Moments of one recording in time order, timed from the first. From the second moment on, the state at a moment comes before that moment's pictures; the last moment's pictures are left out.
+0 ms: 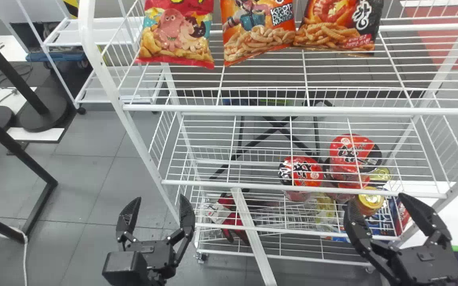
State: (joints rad) left arm 0.60 0.07 -0.08 -1.66 0.00 -0.42 0.23; right arm 0.68 -0.04 0.03 -1.92 -0.12 -0.22 0.22
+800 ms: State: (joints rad) left arm 0.59 0.07 -0.08 -1.66 0.00 -0.43 0.23; right arm 0.68 -0.04 0.03 -1.91 -0.12 -0.22 0.22
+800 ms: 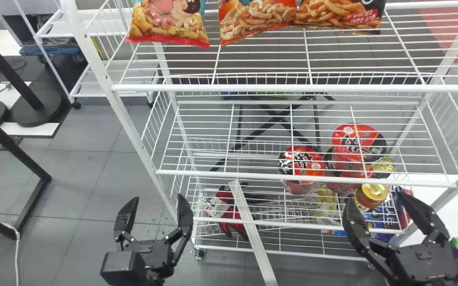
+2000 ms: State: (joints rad) left arm 0.59 0.07 -0.08 -1.66 0.01 -0.43 0.23; right arm 0.68 -0.04 0.03 -1.91 -0.11 -0.22 0.22
